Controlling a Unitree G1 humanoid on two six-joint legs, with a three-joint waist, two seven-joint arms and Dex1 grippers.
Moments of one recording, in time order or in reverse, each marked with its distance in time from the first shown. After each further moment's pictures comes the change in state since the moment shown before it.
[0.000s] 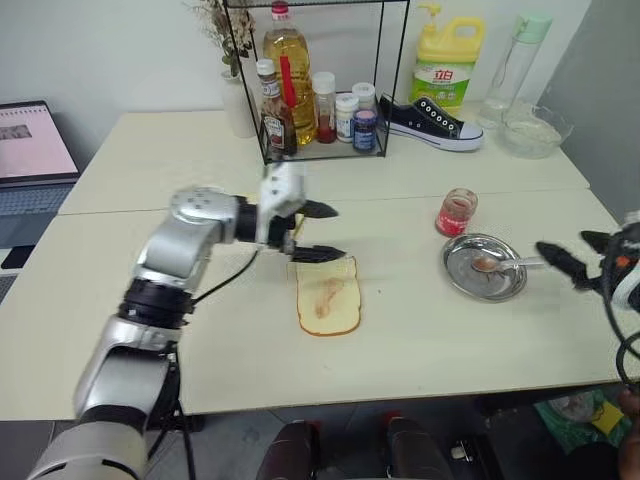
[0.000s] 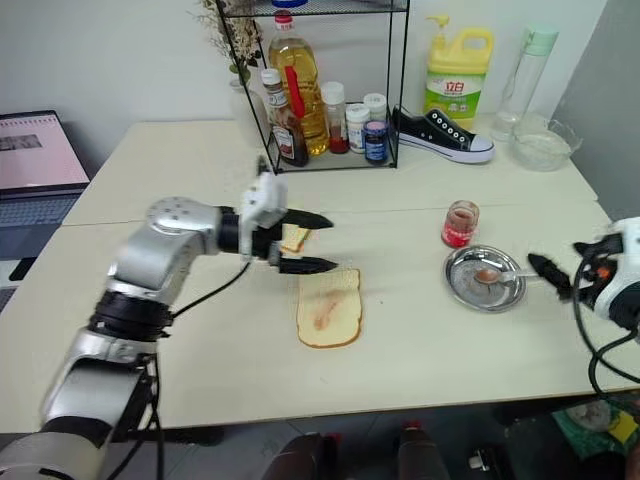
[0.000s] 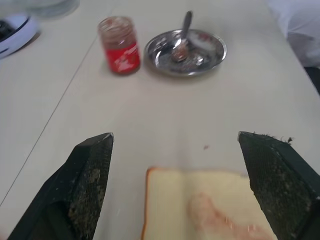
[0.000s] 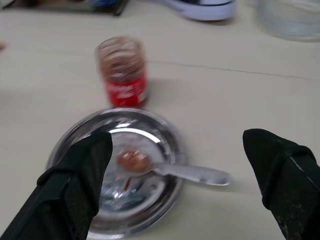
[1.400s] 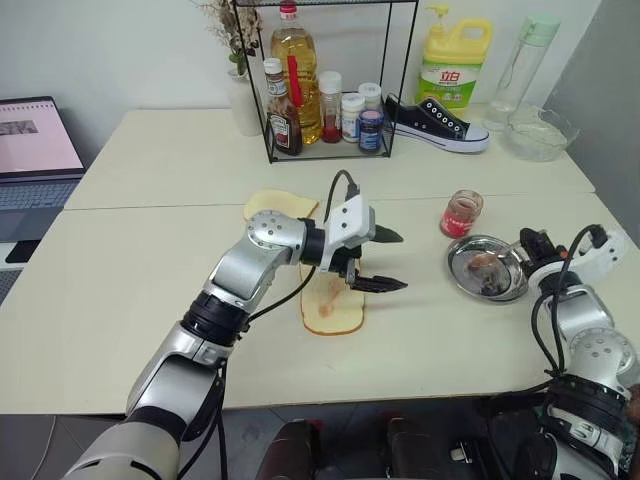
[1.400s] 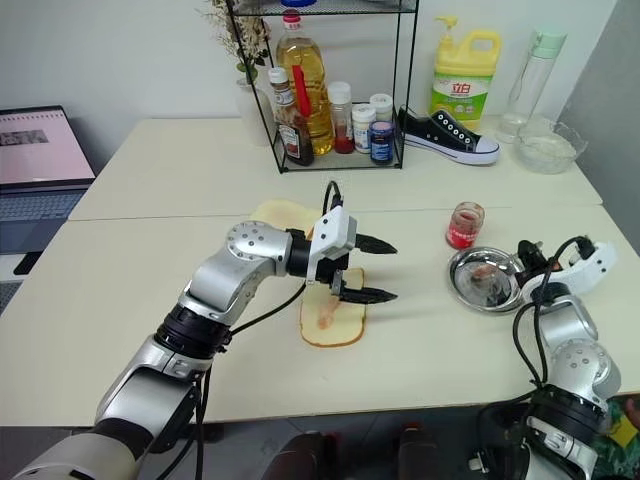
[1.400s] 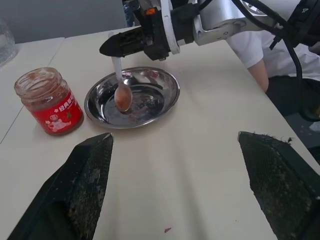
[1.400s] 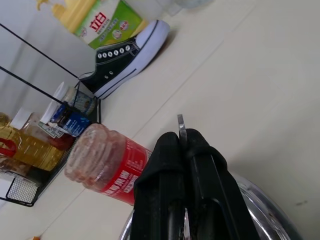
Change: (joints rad) left arm -0.031 -0.316 -0.221 -0.026 0.065 -0.139 0.107; right arm -0.390 0.785 -0.201 0.359 0.040 -0.106 -0.481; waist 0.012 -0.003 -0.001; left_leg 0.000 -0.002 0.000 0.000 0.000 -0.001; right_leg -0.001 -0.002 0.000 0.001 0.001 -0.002
